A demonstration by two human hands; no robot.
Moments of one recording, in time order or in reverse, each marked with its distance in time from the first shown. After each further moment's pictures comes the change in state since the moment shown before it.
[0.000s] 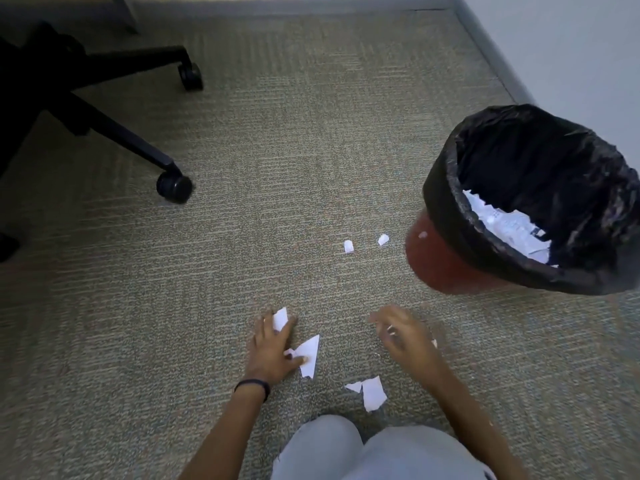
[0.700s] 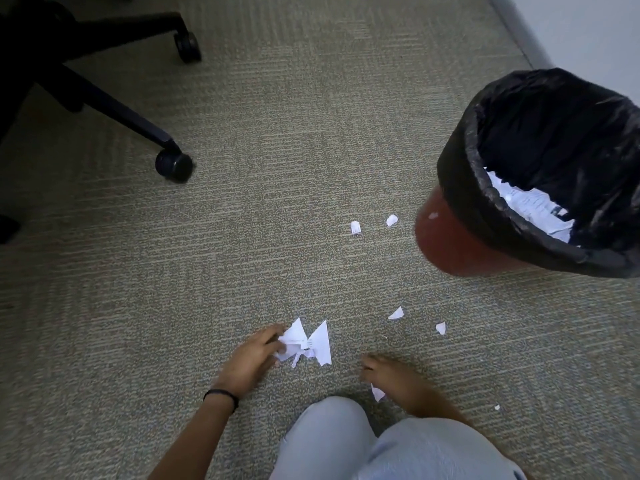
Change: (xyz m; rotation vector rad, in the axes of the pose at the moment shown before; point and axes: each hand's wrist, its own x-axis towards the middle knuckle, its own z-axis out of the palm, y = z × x) left_hand -0.021 -0.073 0.020 0.026 0.124 0.471; right_hand -0.049 0.070 0.096 -0.553 -0.736 -0.200
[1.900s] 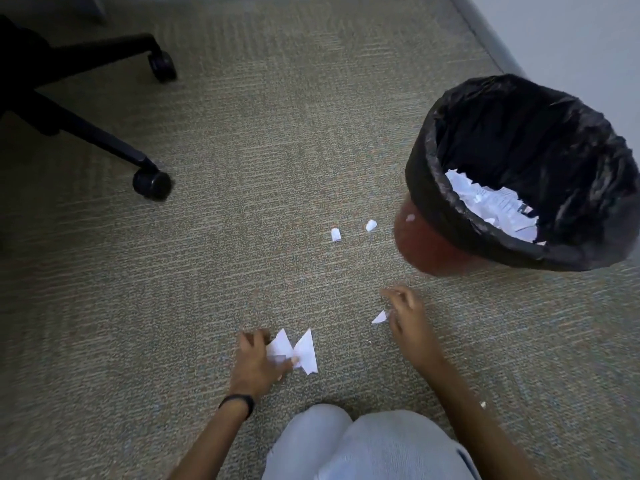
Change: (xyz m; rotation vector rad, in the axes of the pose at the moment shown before) left_hand 0.025 0.077 -0.022 -0.255 0.009 -0.628; right_hand -0.021 0.033 -0.088 0.474 0.825 0.448
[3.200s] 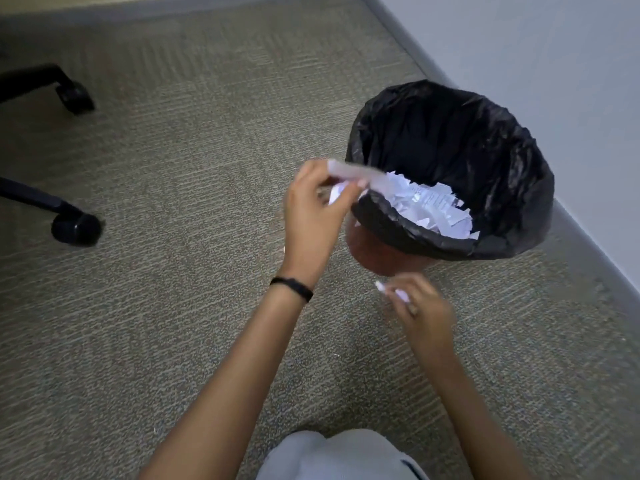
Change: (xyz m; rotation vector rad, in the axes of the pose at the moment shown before) left_hand 0.005 0.300 -0.103 -0.669 0.303 0.783; right_hand -0.007 -0.034 -0.094 0.024 0.457 -0.006
